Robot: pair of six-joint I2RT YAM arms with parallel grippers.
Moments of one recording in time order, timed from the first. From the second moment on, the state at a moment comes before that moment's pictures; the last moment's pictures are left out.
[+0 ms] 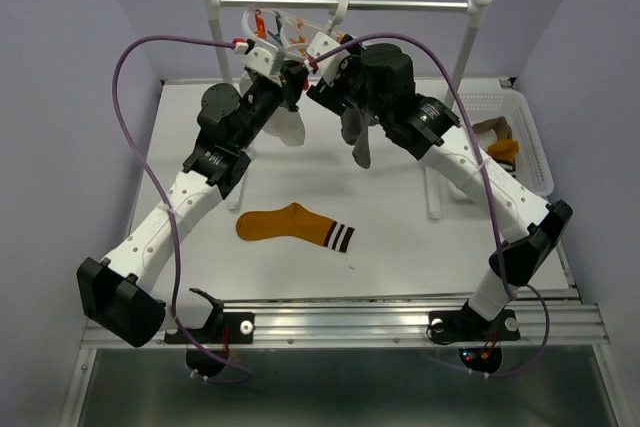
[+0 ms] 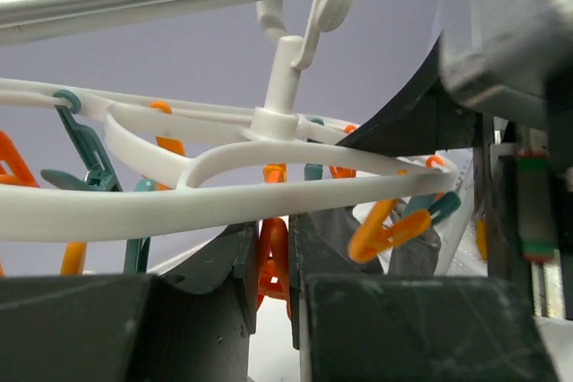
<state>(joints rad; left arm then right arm) -0.51 1.28 1.25 0.31 0.13 -0.01 0.76 1.70 1.93 -0.40 0.17 -0.61</state>
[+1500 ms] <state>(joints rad) -0.52 1.23 1.25 0.18 -0.01 -0.19 0.78 1.33 1.88 -0.54 0.04 -0.51</state>
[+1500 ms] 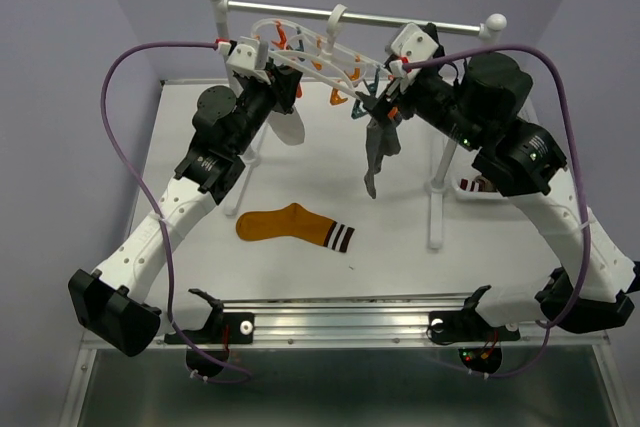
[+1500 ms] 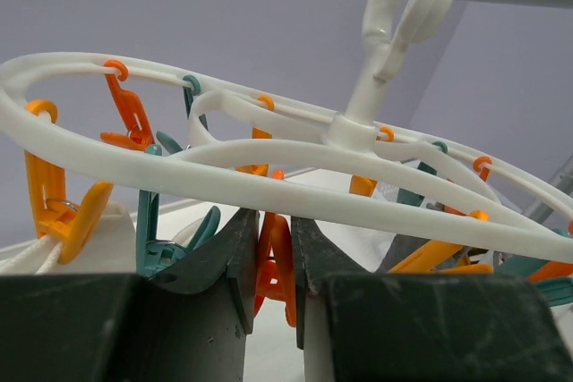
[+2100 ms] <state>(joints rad) -0.52 1.21 1.25 0.16 -0.07 -0.27 0.89 1.07 1.32 -0.49 -0.20 -0.12</state>
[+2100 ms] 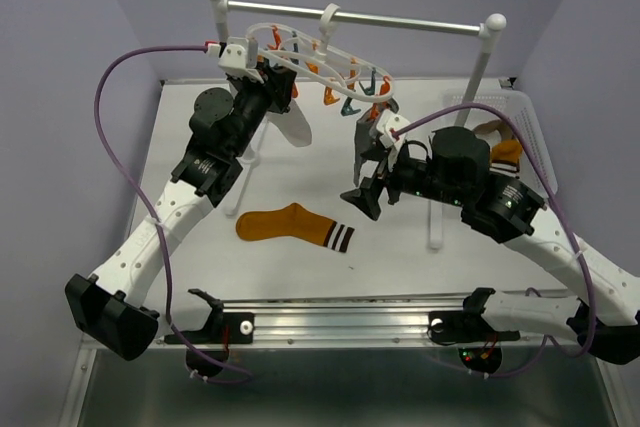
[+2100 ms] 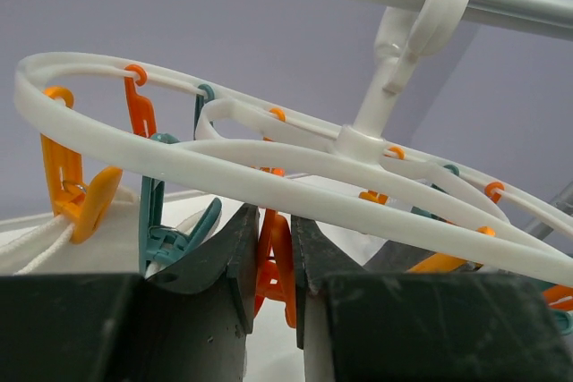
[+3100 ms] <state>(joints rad) -0.52 1.16 1.16 0.20 -0.13 -0.38 1.04 1.49 0.78 -0.29 0.30 0.56</state>
